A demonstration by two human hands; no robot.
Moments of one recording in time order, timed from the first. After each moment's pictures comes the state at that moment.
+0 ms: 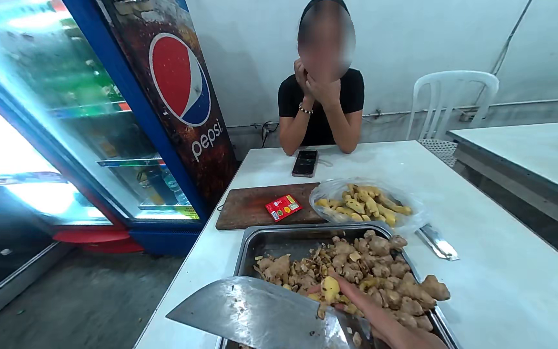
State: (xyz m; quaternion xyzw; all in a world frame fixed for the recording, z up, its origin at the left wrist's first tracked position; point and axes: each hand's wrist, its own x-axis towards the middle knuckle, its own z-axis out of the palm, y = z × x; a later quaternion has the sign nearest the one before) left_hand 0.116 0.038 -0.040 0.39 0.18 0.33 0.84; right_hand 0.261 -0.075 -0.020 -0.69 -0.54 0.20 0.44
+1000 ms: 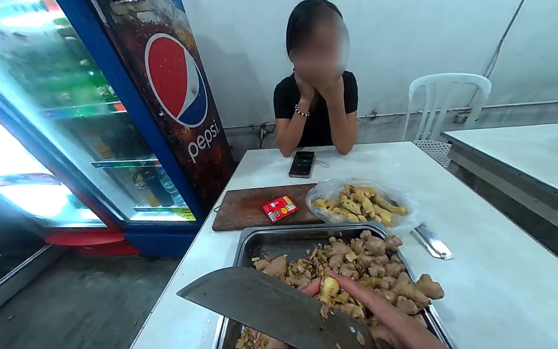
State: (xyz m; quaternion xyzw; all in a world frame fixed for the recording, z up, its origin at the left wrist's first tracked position) left_hand 0.125 0.049 -0.046 0.64 0.06 0.37 0.67; right_hand 0.272 -0.079 -0.019 -0.59 -0.53 0.32 0.53
